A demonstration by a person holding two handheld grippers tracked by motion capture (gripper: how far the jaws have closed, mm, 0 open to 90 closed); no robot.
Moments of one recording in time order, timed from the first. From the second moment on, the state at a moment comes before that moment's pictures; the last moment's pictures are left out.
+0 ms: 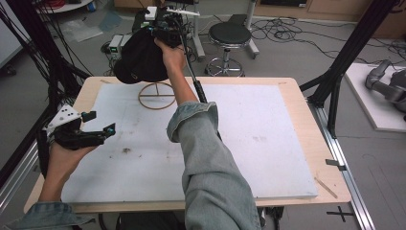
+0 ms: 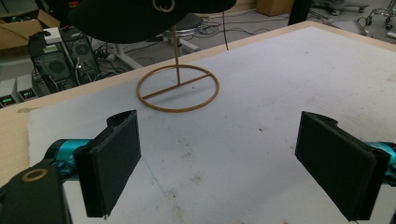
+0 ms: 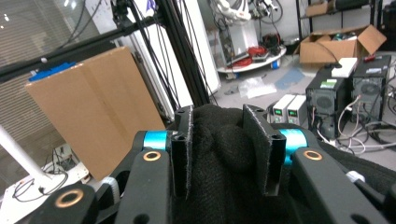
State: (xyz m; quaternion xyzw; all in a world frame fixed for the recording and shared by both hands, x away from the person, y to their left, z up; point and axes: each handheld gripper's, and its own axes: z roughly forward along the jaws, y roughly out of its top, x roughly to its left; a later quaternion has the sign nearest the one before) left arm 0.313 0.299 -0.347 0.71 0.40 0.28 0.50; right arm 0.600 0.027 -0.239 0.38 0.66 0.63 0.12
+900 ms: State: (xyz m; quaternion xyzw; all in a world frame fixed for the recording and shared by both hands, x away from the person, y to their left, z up) left arm 0.314 0.297 -0.349 0.72 0.40 0.28 0.50; right arm 0.606 0.029 -0.252 0.39 0.68 0.61 0.10
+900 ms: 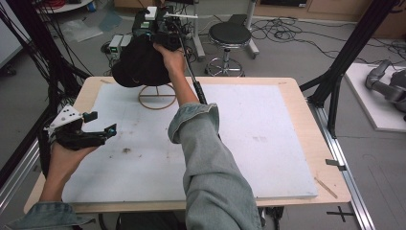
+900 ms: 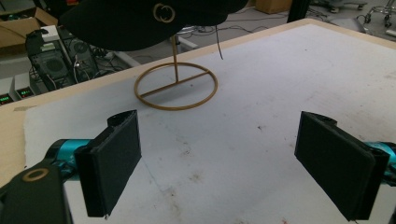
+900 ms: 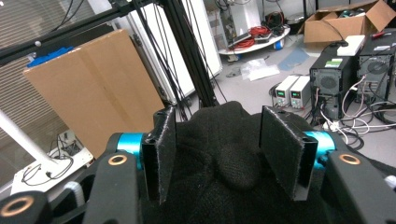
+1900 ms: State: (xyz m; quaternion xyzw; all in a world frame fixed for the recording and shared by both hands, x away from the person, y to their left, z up) left arm 0.331 0.283 -0.351 0.72 0.39 0.27 0.50; right arm 0.572 -0.099 -0.240 0.43 0.66 0.59 0.18
